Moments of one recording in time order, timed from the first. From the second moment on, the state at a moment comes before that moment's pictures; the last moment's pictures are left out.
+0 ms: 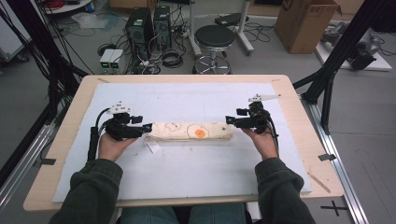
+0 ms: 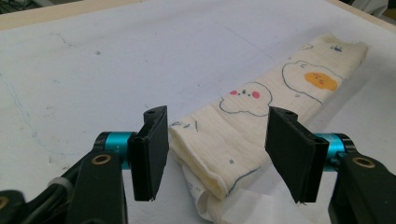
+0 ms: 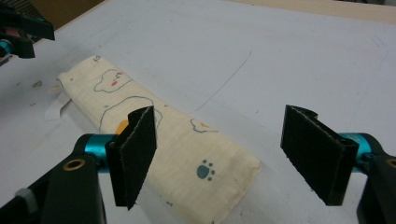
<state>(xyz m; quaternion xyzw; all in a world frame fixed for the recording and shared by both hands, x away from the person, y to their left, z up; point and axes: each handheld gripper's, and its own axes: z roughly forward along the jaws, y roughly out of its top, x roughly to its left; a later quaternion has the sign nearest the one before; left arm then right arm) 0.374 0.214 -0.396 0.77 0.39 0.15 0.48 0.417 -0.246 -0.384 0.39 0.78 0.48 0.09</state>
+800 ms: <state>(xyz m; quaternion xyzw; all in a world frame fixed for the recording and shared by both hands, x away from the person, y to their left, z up) 0.346 0.221 -0.385 0.78 0.37 0.16 0.48 0.389 -0.243 -0.372 0.36 0.78 0.50 0.10</state>
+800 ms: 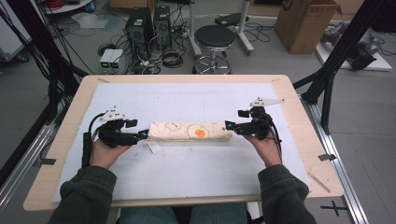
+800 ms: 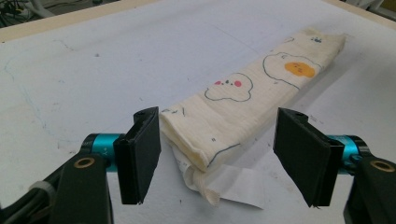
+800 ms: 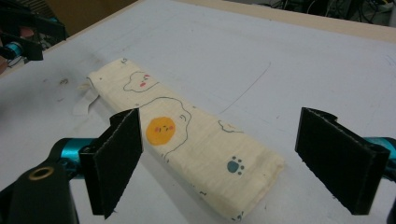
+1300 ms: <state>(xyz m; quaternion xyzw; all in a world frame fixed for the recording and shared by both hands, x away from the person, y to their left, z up) 0.330 0.225 -0.384 0.78 0.37 0.18 0.48 0.370 -0.255 -0.381 0.36 0.77 0.50 0.12</state>
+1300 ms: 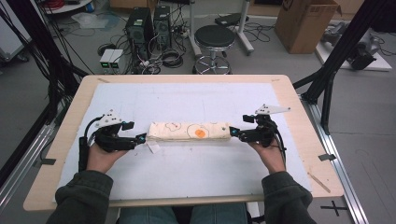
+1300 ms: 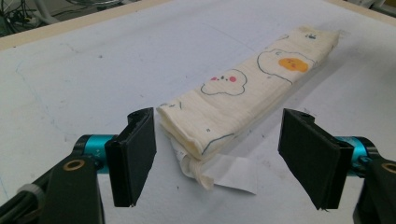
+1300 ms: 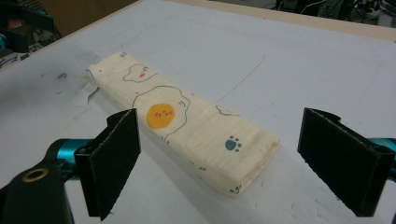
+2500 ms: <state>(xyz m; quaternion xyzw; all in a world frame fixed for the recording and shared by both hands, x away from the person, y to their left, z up) 0.291 0.240 -0.399 0.78 0.37 0.19 0.47 0.331 -0.285 -0.404 0.38 0.78 0.49 0.13</state>
